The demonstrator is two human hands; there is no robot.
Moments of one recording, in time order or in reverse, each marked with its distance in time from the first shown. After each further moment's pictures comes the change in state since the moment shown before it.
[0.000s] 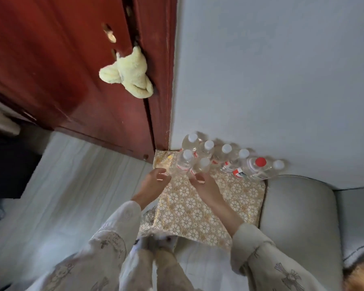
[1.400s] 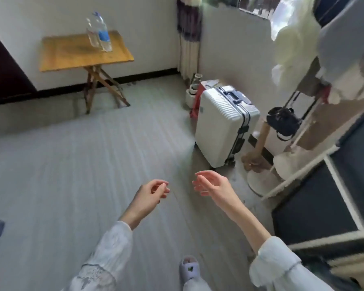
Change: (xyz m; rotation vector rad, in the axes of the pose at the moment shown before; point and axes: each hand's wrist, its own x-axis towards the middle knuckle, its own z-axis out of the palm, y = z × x) left_hand -0.892 -0.449 0.079 -1.263 2.167 -0.747; right_hand -0.790 0.077 0.615 -0.941 -2.055 -0.921
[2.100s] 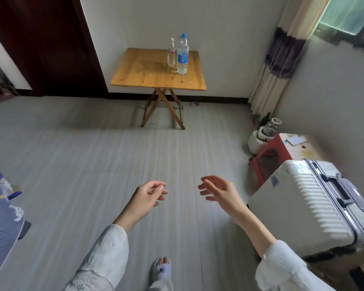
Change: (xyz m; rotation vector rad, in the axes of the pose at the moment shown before) left_hand 0.338 0.071 -0.227 -0.153 0.362 -0.065; right_hand 0.446 -0.147 0.135 -0.105 -0.344 -0.045
